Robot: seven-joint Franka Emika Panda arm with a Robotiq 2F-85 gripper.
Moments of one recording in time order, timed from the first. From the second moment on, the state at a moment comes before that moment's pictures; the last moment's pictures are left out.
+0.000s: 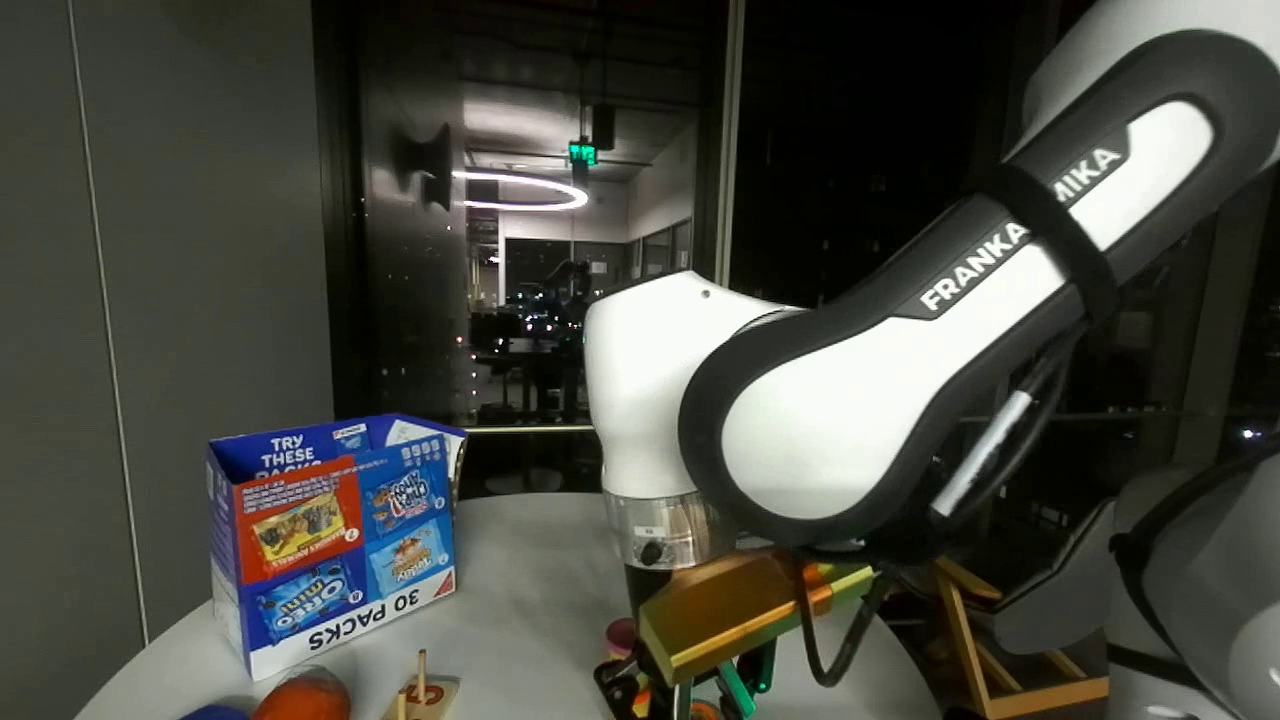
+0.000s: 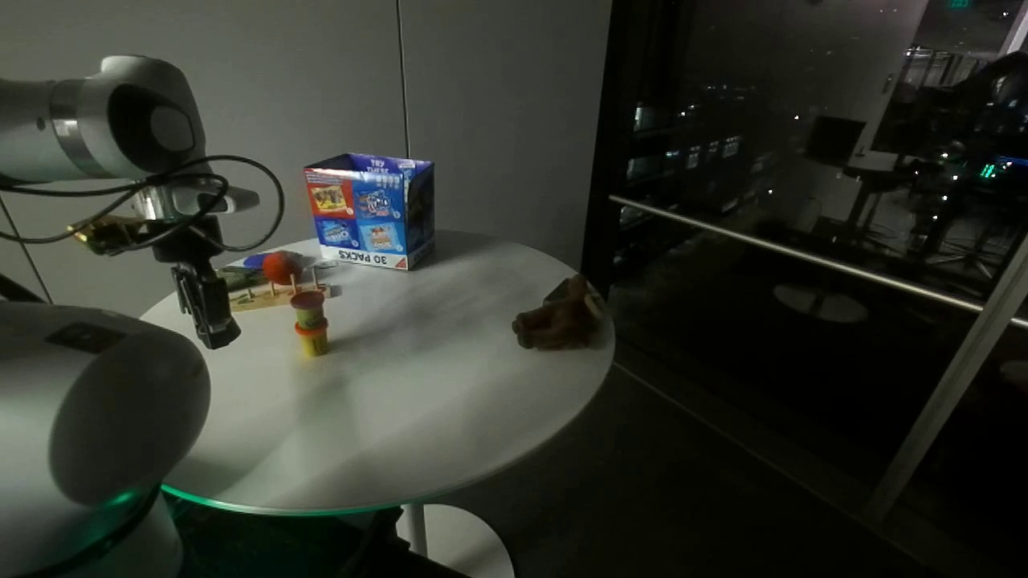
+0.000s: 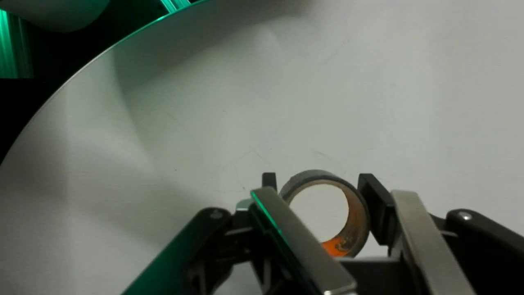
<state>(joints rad) 0.31 -0.43 0.44 -2.74 0.15 2.18 0.88</state>
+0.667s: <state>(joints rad) 0.32 -0.62 0.45 -2.74 0.02 2.10 0.93</state>
